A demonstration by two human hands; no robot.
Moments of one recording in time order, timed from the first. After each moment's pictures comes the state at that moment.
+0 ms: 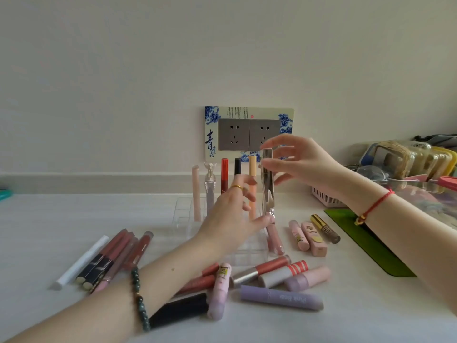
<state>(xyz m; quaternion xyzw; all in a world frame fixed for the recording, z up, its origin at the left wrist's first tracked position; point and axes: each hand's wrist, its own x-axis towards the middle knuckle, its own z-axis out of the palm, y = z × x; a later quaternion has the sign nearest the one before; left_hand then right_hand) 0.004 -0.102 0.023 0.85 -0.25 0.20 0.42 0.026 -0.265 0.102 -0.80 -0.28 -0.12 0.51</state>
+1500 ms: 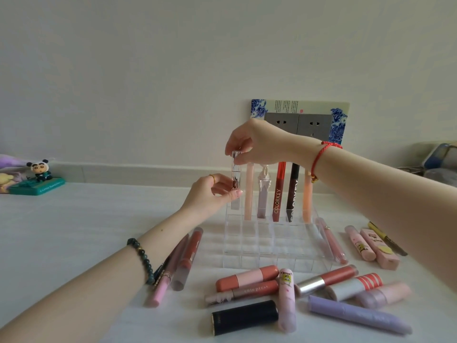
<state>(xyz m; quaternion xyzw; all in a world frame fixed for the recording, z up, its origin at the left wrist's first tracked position) 0.071 0.031 0.013 0.82 -0.16 0.20 0.51 0.068 -0.114 0.133 -0.91 -0.36 -0.12 0.18</state>
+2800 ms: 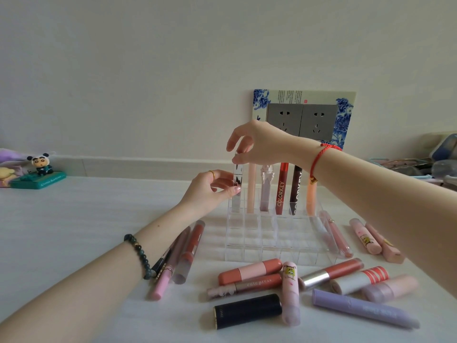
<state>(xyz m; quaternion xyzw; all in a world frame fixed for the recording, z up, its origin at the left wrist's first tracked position) 0.068 0.036 0.010 0.84 -0.15 0.17 0.50 0.075 -0.111 0.116 -0.92 -0.32 -0.08 0.21</state>
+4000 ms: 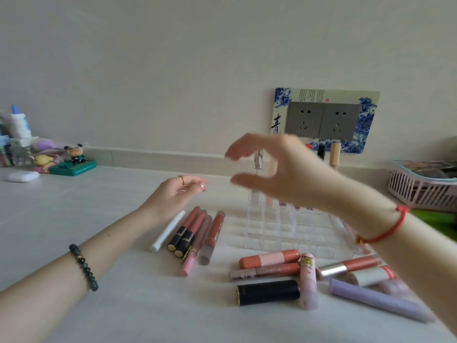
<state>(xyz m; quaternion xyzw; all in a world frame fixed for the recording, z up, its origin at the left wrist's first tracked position) 0.015 0.120 -0.001 0.85 -0.11 0.16 0.49 -0.020 -0.110 0.096 -0.84 -0.44 -0.19 0.23</state>
